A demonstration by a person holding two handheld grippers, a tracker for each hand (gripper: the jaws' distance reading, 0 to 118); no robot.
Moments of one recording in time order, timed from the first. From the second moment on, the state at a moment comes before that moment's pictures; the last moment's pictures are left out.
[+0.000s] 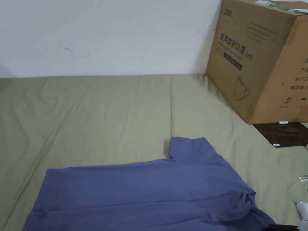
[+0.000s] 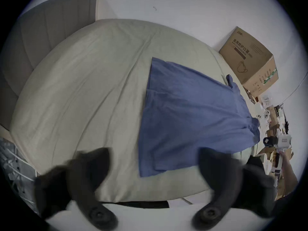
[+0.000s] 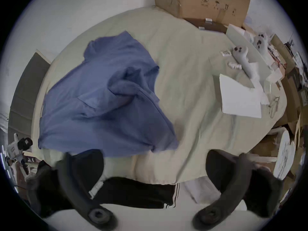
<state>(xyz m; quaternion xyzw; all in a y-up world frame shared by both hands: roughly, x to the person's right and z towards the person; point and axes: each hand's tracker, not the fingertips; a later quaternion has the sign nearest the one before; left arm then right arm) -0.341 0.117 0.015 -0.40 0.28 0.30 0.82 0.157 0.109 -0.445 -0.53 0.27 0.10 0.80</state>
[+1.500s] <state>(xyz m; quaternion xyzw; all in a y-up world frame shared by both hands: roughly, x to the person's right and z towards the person) -0.482 0.126 -0.174 -0.41 0.21 0.20 0.86 -0.086 0.077 -0.673 -0.53 0.31 0.04 0.79</state>
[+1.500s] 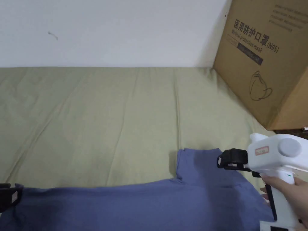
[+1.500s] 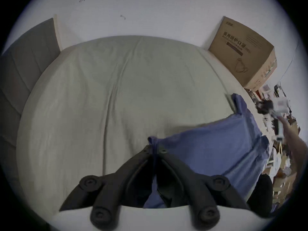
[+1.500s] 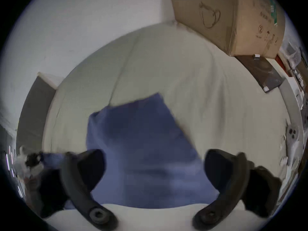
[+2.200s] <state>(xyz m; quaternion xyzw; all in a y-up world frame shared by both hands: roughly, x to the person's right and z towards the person) -0.452 0.158 -0.118 -0.35 0.23 0.26 0.87 -0.027 0.163 -0.606 -0.47 0.37 0.04 0.80</state>
